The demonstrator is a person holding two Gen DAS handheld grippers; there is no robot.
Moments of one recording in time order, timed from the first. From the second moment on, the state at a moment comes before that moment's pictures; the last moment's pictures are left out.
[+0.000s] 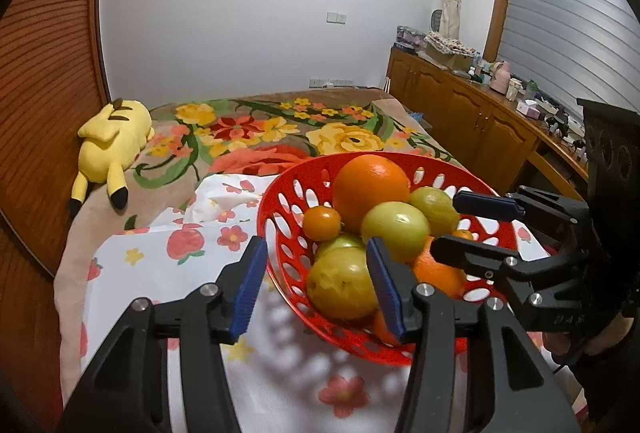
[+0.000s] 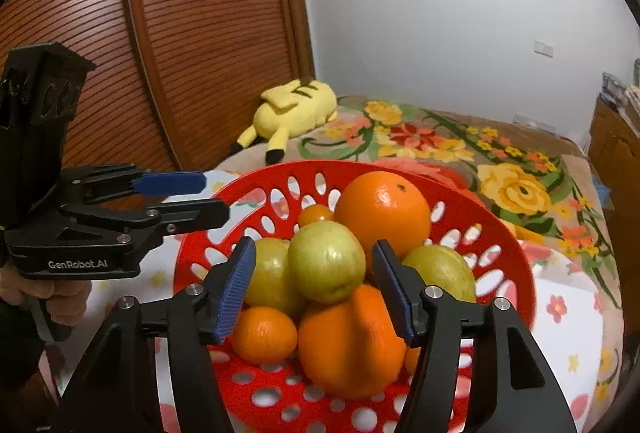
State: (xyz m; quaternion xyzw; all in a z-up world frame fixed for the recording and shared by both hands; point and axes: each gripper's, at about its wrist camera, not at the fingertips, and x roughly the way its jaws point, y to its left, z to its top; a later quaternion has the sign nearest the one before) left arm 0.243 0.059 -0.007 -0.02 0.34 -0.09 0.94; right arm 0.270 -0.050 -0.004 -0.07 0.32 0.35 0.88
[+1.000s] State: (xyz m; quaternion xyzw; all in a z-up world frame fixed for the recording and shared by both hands) left arm 0.130 0.031 0.043 -0.01 0.24 -0.08 0.97; right arm 0.147 -0.113 0.038 -0.04 0.21 0.26 0.94
